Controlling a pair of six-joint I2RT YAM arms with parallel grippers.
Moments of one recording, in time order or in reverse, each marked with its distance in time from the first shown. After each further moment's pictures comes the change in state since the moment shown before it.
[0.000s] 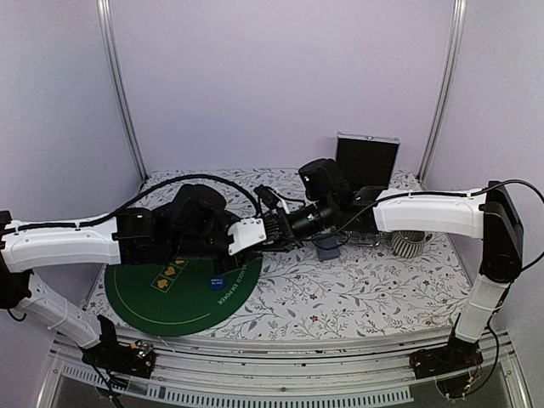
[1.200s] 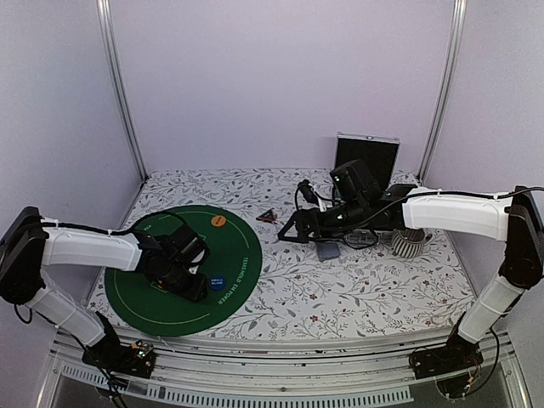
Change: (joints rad) left arm 0.328 0.113 -0.339 -0.167 0.074 -0.943; right arm -0.126 -0.155 -0.150 -0.168 0.361 -0.180
